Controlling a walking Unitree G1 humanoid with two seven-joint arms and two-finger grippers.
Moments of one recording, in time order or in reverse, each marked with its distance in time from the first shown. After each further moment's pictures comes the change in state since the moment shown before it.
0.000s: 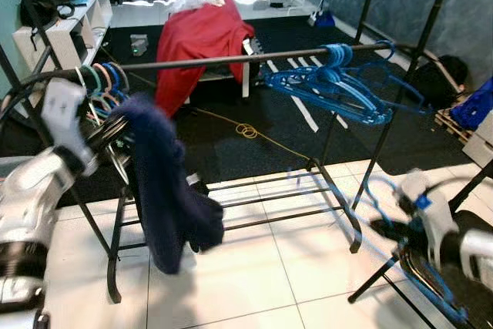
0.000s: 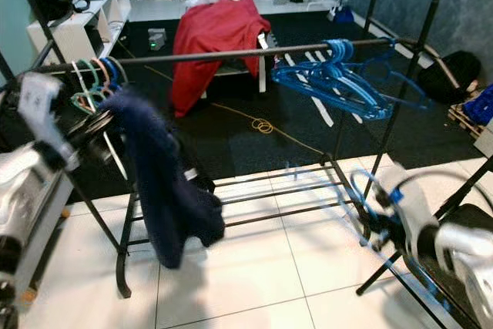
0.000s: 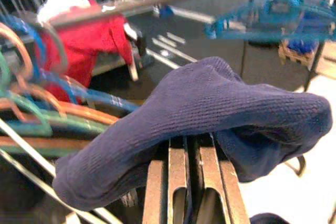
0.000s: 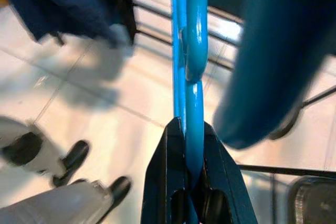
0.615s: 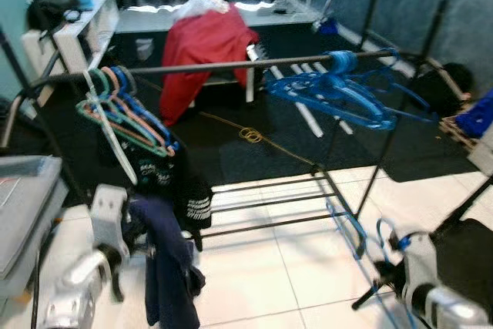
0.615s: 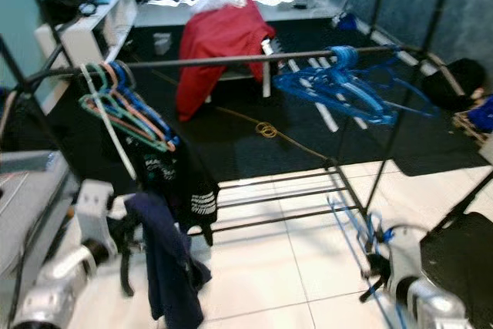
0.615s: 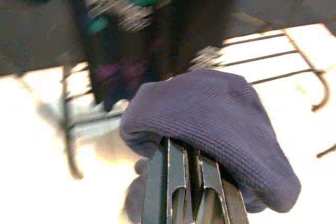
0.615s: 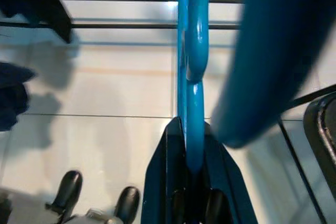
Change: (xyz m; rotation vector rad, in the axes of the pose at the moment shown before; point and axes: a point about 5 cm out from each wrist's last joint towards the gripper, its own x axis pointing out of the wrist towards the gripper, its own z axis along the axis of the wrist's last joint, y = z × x) left arm -0.057 -0.069 -0.132 -0.210 0.391 0.261; right arm 0.044 0.008 -0.093 0.322 0.033 -0.442
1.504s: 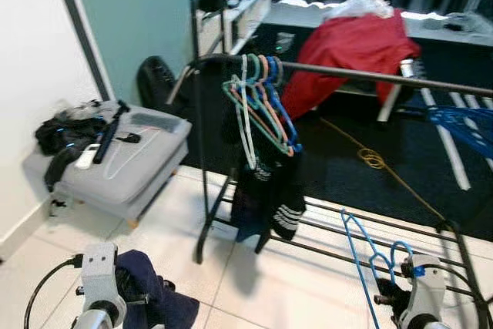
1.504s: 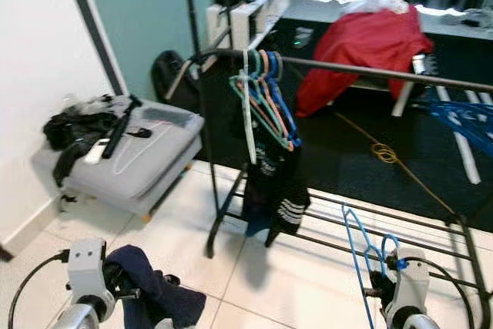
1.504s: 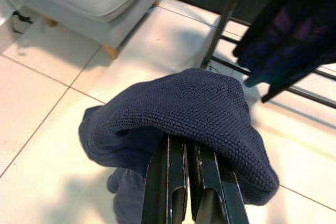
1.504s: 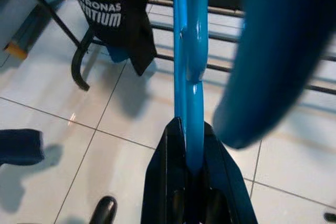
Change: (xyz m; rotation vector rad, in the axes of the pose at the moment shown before) left arm -0.030 -0.018 -0.058 -0.064 0.088 0.203; right arm -0.005 0.009 -0.046 0.224 -0.073 -0.043
